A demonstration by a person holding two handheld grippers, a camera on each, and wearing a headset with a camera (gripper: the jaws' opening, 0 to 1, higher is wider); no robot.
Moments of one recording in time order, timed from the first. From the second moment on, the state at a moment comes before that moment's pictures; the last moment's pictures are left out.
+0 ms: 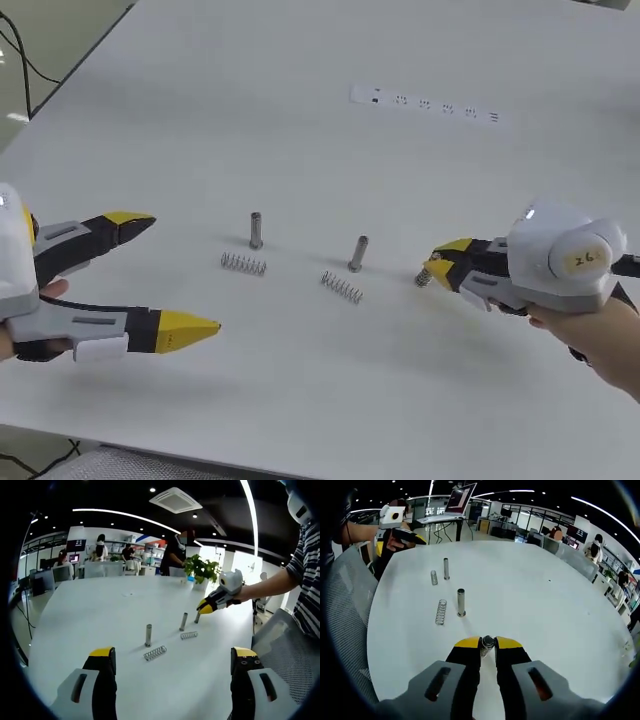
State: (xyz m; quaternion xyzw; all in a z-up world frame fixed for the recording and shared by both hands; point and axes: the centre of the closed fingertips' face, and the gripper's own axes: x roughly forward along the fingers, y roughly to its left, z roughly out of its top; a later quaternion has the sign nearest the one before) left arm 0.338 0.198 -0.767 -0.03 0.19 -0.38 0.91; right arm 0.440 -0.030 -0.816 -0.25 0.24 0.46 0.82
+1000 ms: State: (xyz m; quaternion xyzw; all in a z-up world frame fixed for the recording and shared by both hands) left arm 0.335 0.198 -0.769 -0.03 0.19 -0.38 0.91; right arm 0.441 -0.030 -0.812 -0.19 0.26 0.44 0.84
